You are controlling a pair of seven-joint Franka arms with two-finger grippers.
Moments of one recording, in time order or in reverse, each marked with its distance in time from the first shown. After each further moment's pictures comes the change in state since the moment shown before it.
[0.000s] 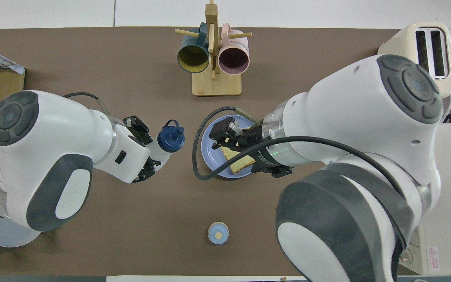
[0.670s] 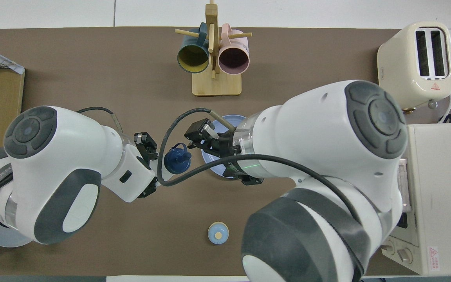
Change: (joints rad) left arm -0.003 -0.042 -0.031 -0.063 0.001 -0.027 0.090; right arm 0.094 0.001 0.001 -0.022 0.004 0.149 0.180
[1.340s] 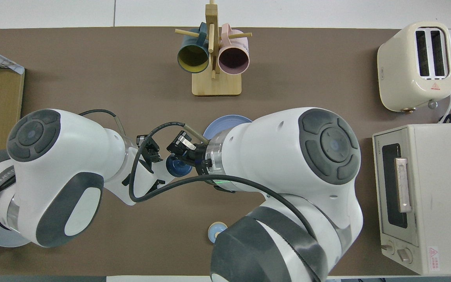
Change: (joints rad) left arm -0.002 -0.005 -0.008 -0.003 0.000 -0.002 -0.001; right arm 0.061 0.016 -0.004 -0.024 0.000 0.091 0.055
